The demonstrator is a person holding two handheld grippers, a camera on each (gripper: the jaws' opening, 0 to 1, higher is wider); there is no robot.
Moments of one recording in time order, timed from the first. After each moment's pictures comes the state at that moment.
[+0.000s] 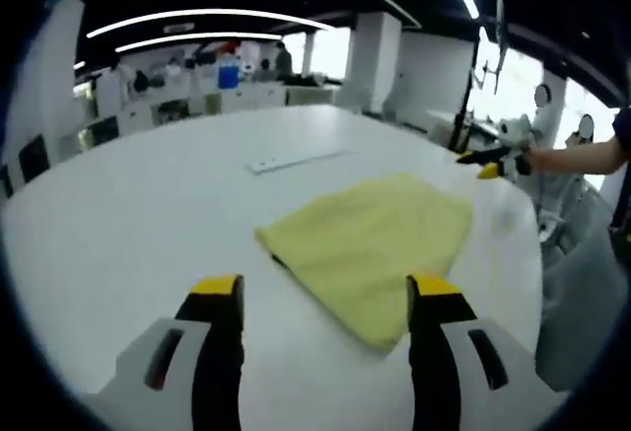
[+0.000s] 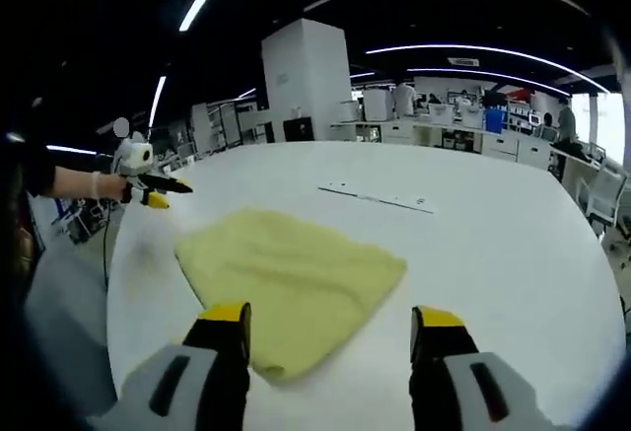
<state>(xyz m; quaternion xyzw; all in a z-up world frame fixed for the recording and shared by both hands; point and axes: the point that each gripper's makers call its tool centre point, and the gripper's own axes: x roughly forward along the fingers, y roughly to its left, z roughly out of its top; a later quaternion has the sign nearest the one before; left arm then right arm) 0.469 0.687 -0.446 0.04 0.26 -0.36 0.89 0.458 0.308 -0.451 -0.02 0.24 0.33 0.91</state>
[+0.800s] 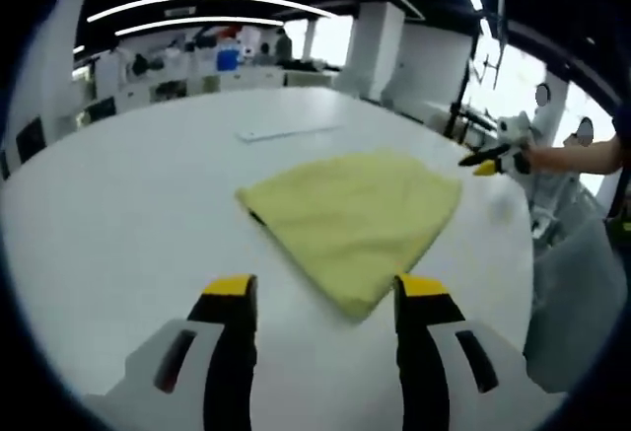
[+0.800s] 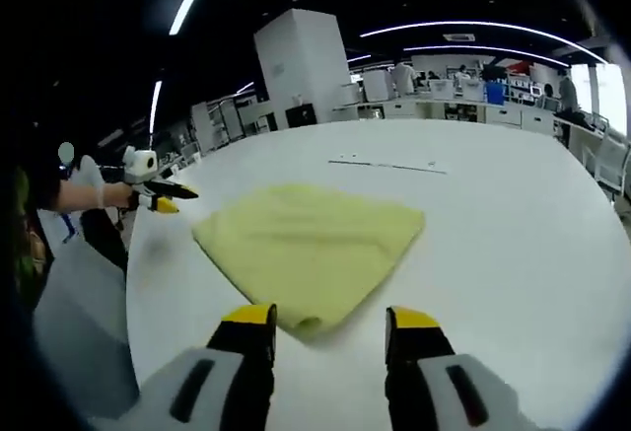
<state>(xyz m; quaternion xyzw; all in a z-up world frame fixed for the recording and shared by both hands) 0.435 0.677 -0.483 0.02 0.29 -0.37 0.88 0.418 0.318 -0.494 0.01 0.30 0.35 0.89</state>
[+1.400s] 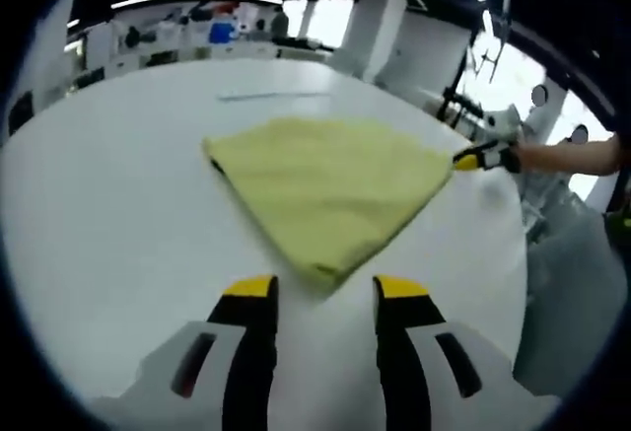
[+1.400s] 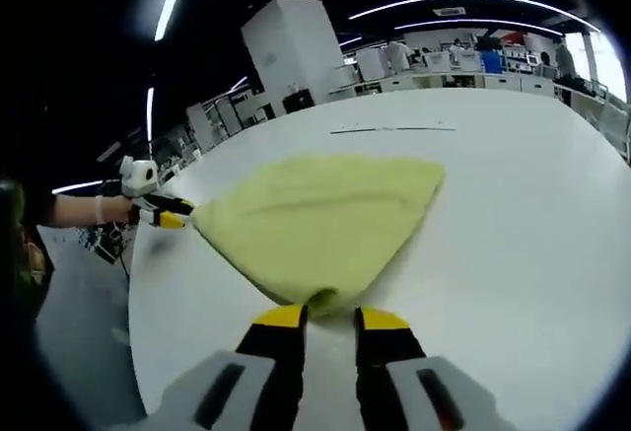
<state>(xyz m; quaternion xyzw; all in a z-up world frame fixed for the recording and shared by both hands) 0.413 0.652 -0.524 0.01 0.34 -0.39 0.86 0.419 0.334 -0.529 0.06 0.34 0.34 0.88</state>
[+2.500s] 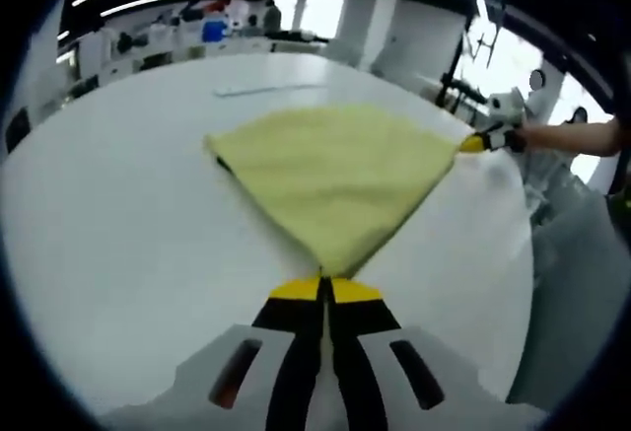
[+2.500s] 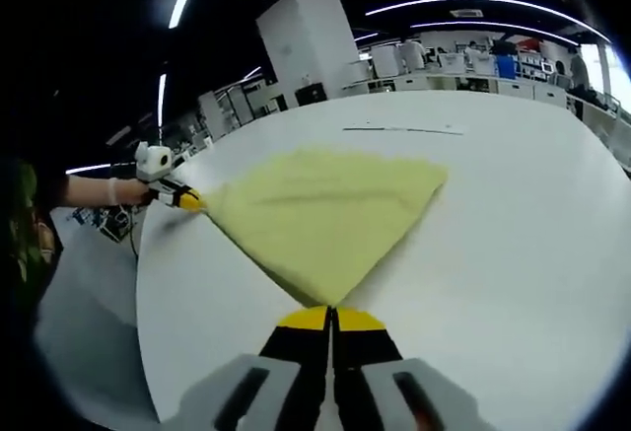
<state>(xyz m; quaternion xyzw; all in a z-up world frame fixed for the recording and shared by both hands) 0.413 0.664 -0.524 0.04 0.35 -0.39 0.85 0.404 0.314 -0.517 0.01 0.33 0.38 0.86</state>
